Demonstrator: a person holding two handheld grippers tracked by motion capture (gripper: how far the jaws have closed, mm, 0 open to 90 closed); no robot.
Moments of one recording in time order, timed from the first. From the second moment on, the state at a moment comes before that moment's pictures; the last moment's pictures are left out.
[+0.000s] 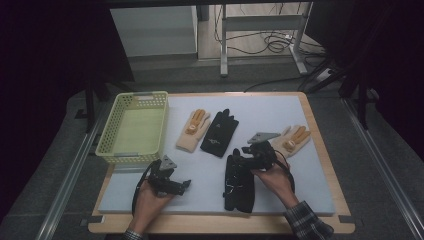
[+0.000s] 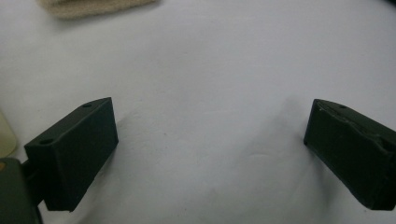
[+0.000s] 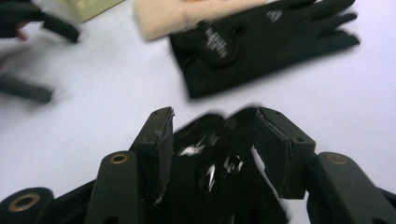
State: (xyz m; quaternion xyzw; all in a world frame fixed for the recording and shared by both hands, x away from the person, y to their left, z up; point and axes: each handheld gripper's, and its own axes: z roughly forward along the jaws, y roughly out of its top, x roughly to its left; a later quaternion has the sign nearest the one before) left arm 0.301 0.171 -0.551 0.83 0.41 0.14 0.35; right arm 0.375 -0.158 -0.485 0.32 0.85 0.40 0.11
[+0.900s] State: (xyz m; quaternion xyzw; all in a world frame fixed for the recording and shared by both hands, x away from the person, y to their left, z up) left arm 0.302 0.171 -0.551 0.83 0.41 0.14 0.35; right arm 0.490 -0.082 -0.522 0.35 0.86 0.33 0.15
